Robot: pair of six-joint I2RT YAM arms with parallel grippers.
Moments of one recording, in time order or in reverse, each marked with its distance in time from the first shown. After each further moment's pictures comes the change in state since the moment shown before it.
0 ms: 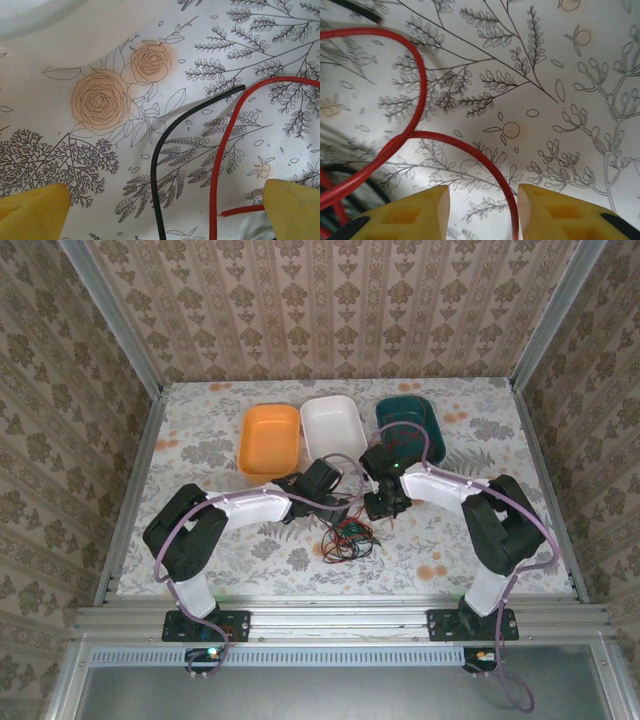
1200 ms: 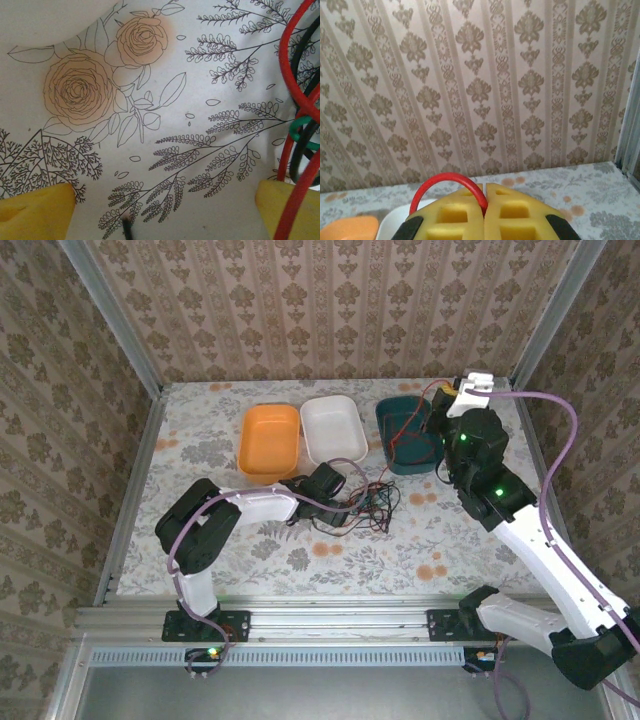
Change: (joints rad) left arm -0.006 0.080 0.015 0.008 -0.005 -0.008; right arm -0.094 -0.722 0.032 0.606 0.492 -0.090
